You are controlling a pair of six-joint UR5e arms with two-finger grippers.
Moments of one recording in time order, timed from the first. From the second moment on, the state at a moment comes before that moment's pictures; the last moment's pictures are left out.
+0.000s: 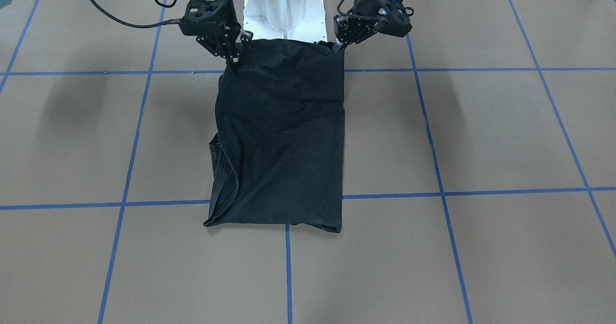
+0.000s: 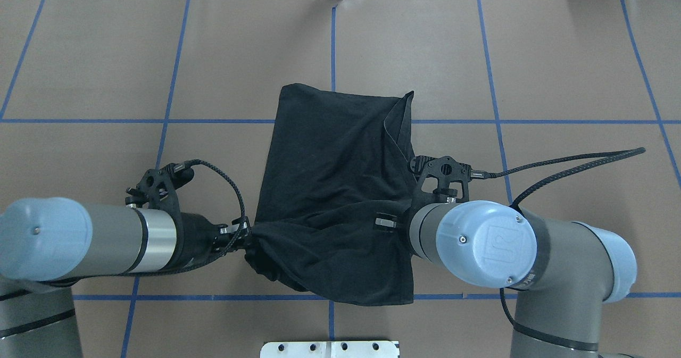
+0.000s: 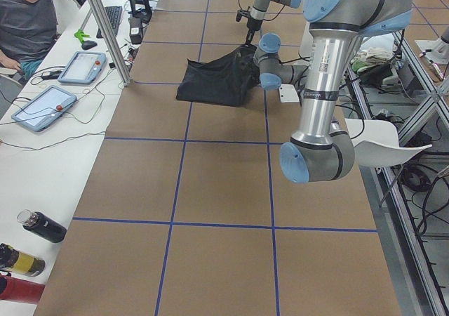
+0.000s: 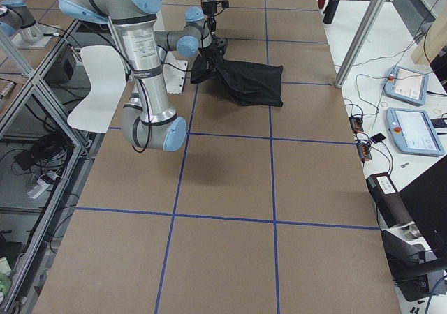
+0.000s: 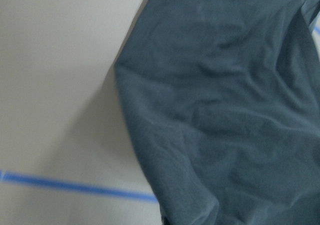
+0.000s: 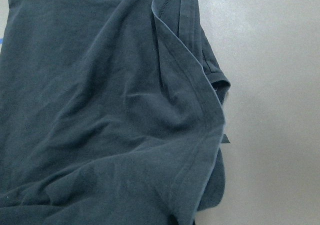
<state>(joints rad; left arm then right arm) -0.38 -1.82 -2.14 -2.02 -1.76 -1.73 0.30 -1.14 2.15 -1.70 1.53 1.55</state>
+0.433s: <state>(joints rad) -0.52 -1.96 -2.06 -1.92 -1.78 -1.64 0.38 -1.09 2.09 -1.70 1.53 1.53</state>
